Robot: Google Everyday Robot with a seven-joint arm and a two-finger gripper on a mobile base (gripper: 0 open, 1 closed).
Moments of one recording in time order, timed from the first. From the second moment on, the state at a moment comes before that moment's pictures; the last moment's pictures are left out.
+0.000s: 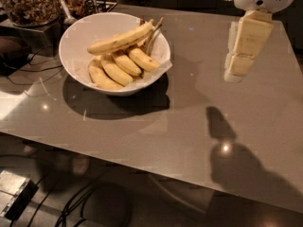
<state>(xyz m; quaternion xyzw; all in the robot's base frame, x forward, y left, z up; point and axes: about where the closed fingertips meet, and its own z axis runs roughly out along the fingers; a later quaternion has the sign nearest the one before) 0.492 -0.146 1.036 -0.66 0.72 -0.07 0.18</state>
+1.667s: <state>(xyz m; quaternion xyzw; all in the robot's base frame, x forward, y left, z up) 0.566 -0.038 1.035 -0.74 0.64 -0.07 0.20</state>
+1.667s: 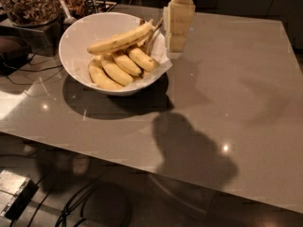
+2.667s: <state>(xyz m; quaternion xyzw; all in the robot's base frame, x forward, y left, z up) 0.631 0.000 1.019 -0.75 0.63 -0.08 0.20</state>
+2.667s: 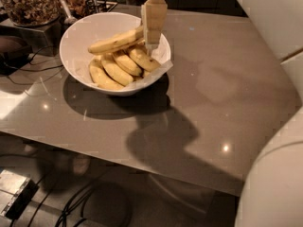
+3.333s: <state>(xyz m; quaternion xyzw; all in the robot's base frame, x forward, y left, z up) 0.654 0.011 1.001 -0.76 0.62 -0.08 0.18</state>
